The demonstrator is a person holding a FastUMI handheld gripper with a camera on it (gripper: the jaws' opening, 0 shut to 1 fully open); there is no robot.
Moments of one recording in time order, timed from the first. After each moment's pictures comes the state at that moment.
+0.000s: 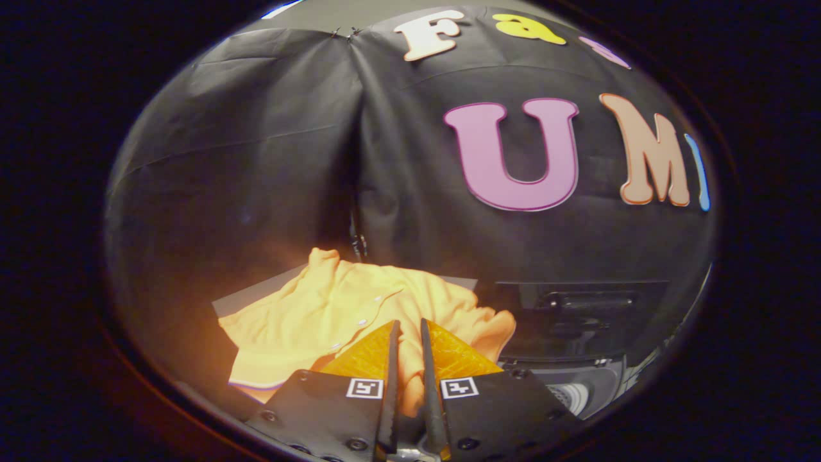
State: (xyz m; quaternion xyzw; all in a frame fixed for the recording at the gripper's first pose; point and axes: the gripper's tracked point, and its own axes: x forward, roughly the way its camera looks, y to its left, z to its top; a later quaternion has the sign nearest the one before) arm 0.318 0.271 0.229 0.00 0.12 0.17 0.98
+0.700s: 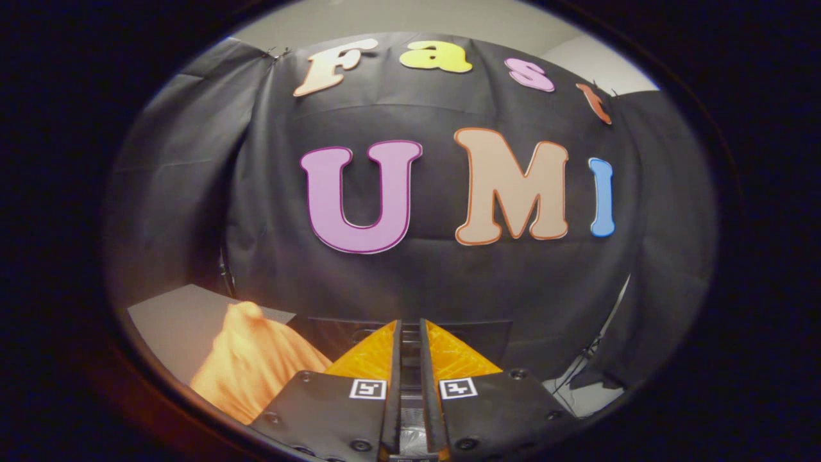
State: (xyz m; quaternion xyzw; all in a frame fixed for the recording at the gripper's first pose) arm 0.335 0.082 0.266 -0.01 0.05 -0.03 1.00
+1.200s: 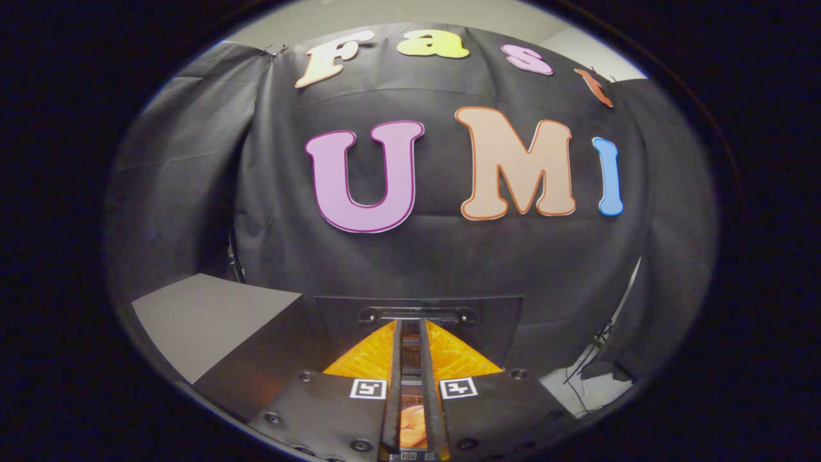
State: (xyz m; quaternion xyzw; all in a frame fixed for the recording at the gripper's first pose) arm 0.329 0.083 0.239 0.00 0.08 -0.02 1.00
